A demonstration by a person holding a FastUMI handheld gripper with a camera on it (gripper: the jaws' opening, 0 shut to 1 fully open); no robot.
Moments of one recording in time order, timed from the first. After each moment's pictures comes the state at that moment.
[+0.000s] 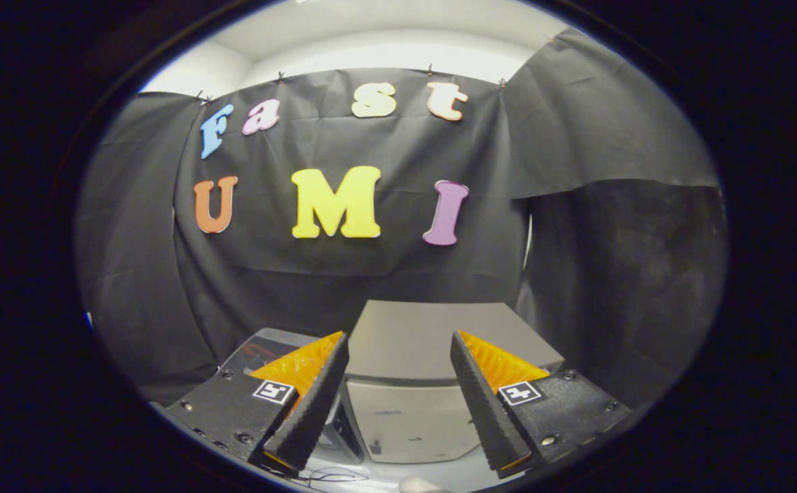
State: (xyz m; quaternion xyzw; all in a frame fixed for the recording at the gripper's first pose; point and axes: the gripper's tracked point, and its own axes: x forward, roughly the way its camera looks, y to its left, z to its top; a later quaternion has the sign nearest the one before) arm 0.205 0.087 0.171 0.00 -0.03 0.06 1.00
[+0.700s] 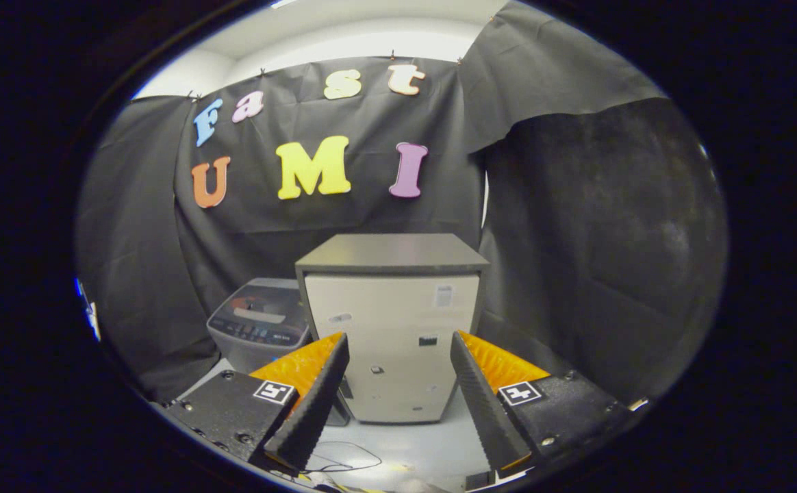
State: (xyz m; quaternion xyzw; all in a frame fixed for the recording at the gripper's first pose) arm 0.087 -0.025 0.027 0.01 0.04 0.03 1.00
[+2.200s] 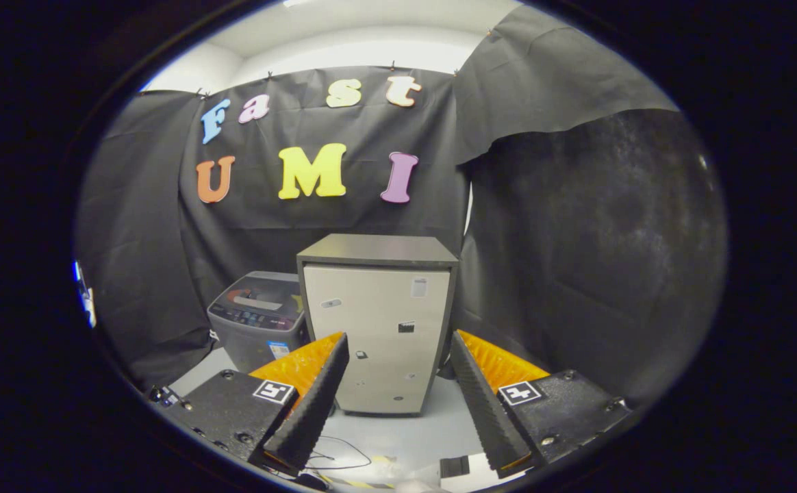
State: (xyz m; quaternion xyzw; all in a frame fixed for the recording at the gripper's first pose) arm 0.019 -0.055 0.040 0.00 0.01 0.01 1.00
